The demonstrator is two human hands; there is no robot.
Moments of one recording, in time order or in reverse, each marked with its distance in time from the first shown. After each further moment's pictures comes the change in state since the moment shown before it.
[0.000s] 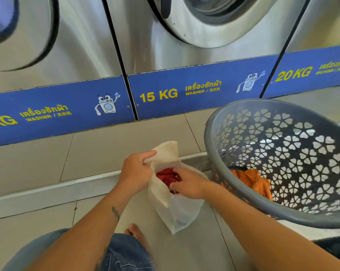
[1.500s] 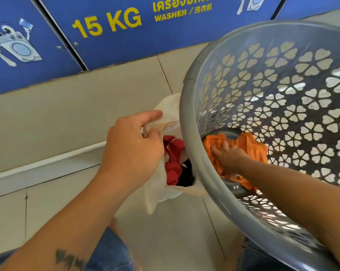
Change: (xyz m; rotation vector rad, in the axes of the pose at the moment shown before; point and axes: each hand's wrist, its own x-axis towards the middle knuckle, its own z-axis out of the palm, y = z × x) left_hand 0.042 0.067 0.090 0.011 -0.112 -0.029; right_hand 0.091 0.271 -0.054 -0.990 -0.229 0.350
